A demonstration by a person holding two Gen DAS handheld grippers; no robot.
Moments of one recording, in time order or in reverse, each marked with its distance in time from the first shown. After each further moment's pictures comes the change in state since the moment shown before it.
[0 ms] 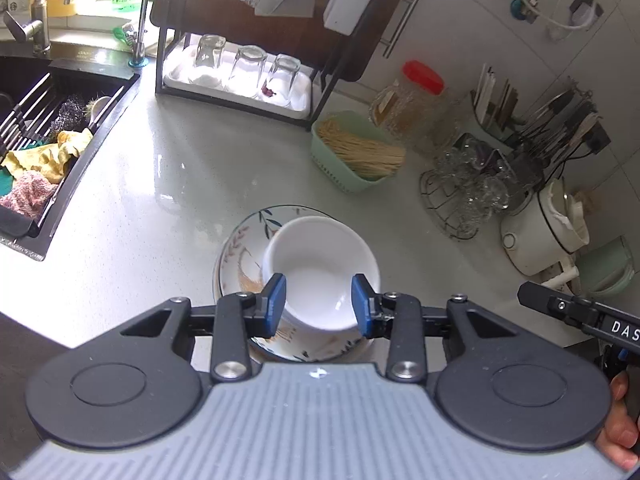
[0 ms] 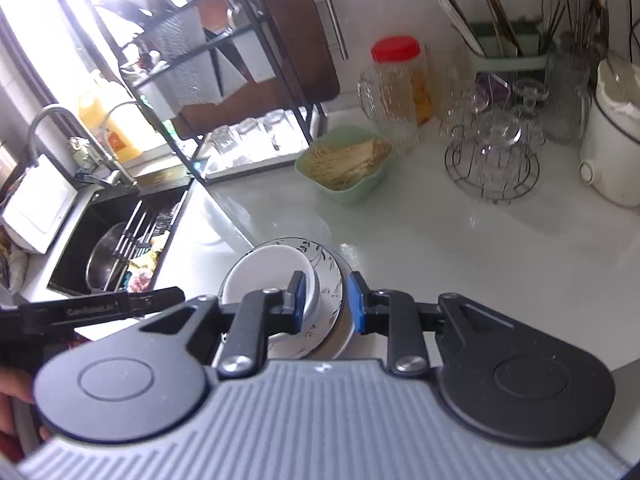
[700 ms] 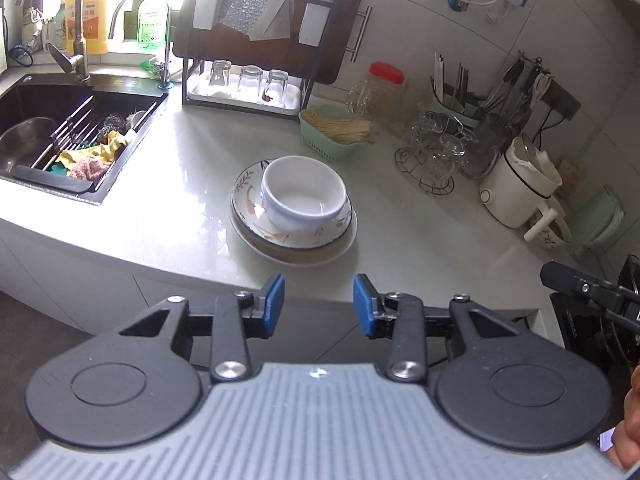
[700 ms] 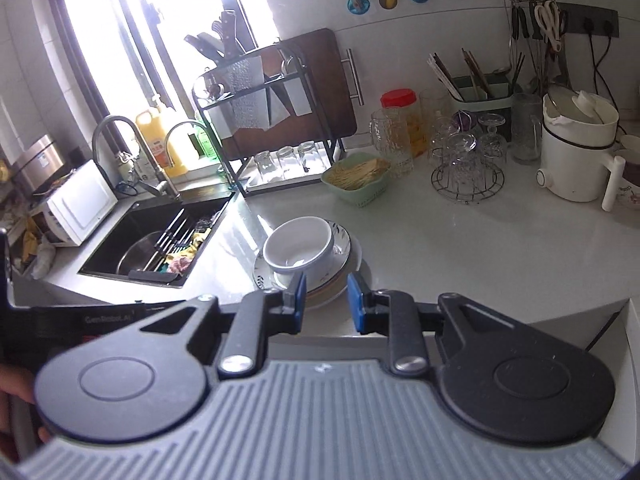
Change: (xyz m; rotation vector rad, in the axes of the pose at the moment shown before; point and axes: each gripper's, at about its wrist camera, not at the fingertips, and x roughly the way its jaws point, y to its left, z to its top) left arm -0.135 -0.054 -0.166 0.086 -0.114 0.070; right arm -0.144 0.001 -0.125 -0.061 -0.194 0.047
